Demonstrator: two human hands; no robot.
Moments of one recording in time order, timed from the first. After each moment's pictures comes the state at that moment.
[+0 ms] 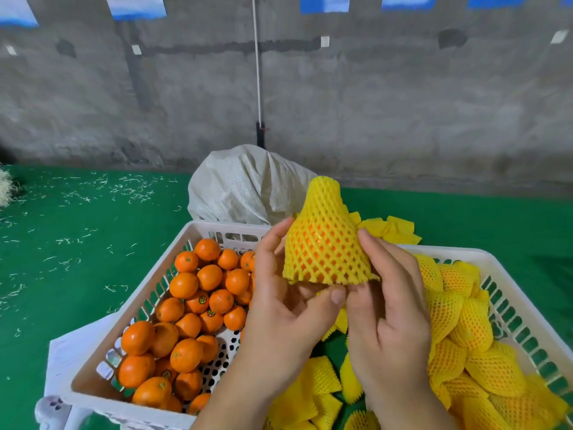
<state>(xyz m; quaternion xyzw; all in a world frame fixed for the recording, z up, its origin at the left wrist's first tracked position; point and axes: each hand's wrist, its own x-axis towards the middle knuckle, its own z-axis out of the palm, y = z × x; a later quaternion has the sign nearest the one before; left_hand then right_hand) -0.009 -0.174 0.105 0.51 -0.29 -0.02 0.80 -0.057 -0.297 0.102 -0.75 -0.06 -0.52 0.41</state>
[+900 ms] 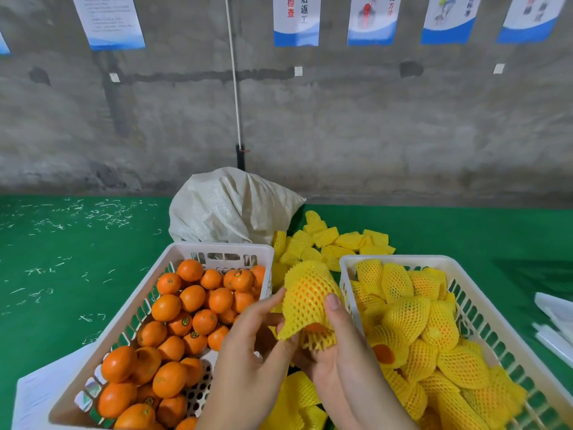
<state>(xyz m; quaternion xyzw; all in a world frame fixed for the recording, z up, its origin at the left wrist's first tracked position) -0.019 -0.140 0.057 0.75 -0.25 0.05 0.61 -0.073 -0.273 0.086 -0.37 0.13 -0.10 0.91</state>
